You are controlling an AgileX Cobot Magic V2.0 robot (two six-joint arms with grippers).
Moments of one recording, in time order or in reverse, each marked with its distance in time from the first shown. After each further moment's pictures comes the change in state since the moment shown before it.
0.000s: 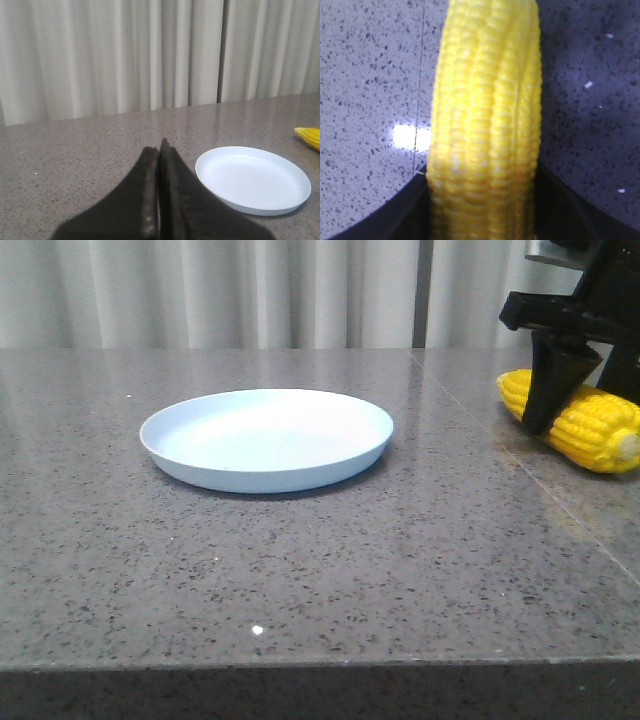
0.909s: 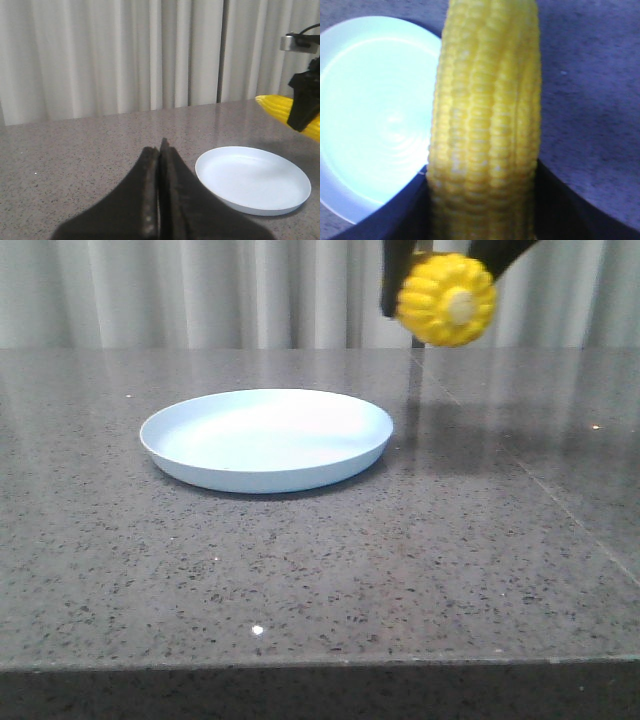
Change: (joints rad) left arm 0.000 0.000 0.000 0.000 0.000 0.000; right arm 0.440 0.097 -0.481 -0.264 0.296 0.549
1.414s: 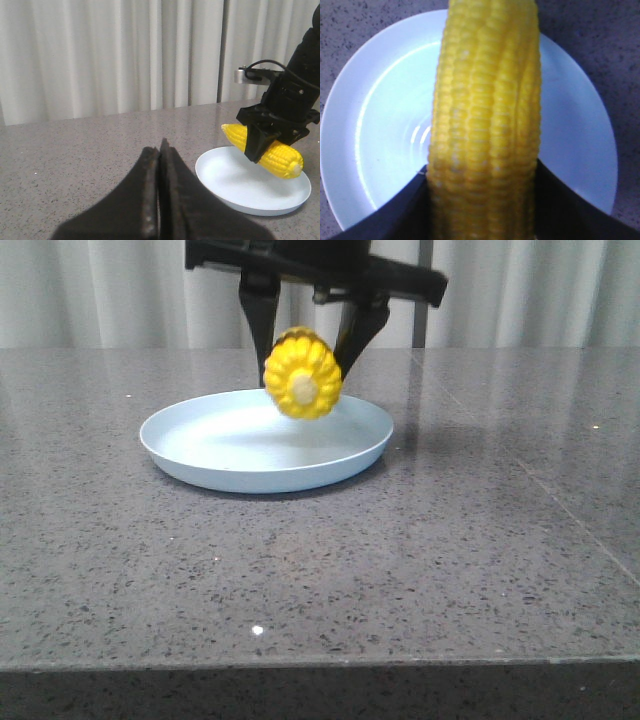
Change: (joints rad) left arm 0.000 0.000 0.000 0.000 0.000 0.000; right arm 0.095 0.225 -0.135 0.014 -0.038 0.109
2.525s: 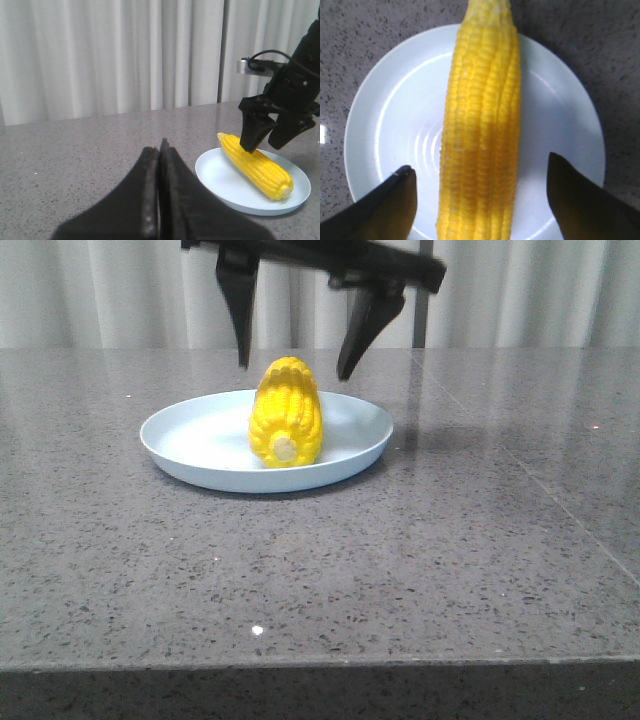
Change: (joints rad) left arm 0.000 0.000 0.000 0.000 0.000 0.000; right arm 0.000 -0.059 -0.002 -0.028 -0.008 0.002
